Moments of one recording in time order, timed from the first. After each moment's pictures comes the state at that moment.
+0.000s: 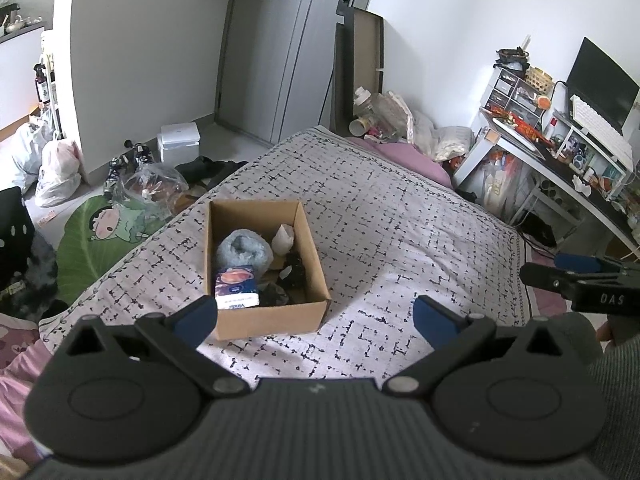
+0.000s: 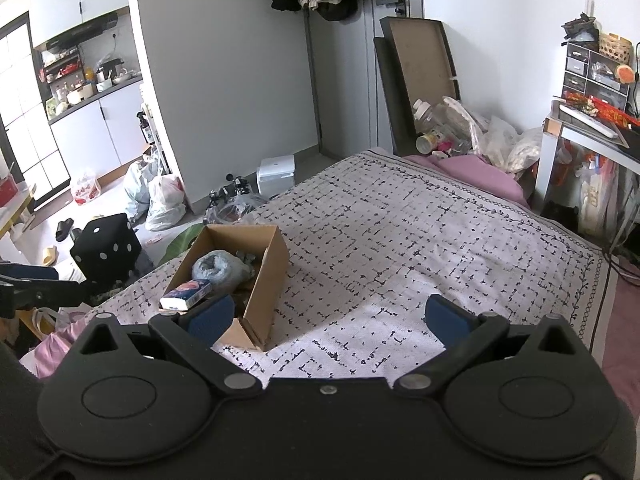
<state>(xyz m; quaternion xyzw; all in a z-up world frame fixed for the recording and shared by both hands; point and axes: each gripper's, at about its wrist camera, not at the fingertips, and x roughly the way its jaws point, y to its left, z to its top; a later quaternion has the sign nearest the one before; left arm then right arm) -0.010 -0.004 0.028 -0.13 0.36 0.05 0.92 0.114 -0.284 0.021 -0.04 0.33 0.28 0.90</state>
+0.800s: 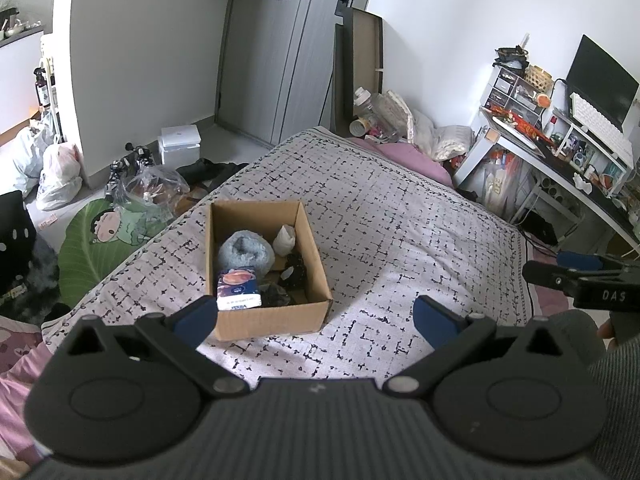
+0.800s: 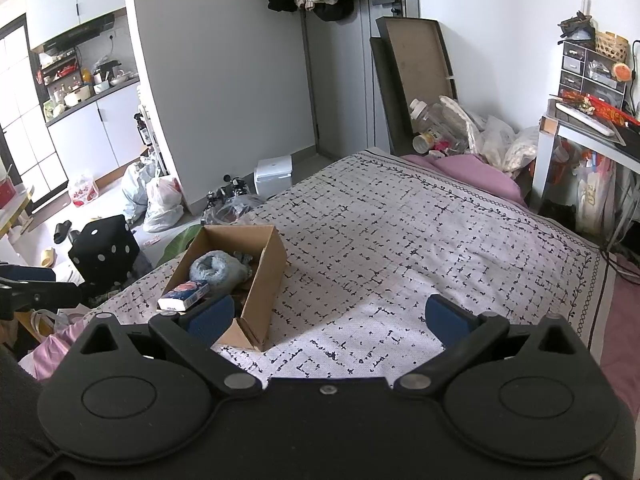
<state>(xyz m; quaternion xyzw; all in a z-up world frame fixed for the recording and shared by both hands) -0.011 -0.004 0.028 -0.13 0.36 0.05 0.92 0.116 -0.287 0.021 -0.04 0.33 0.28 0.90</state>
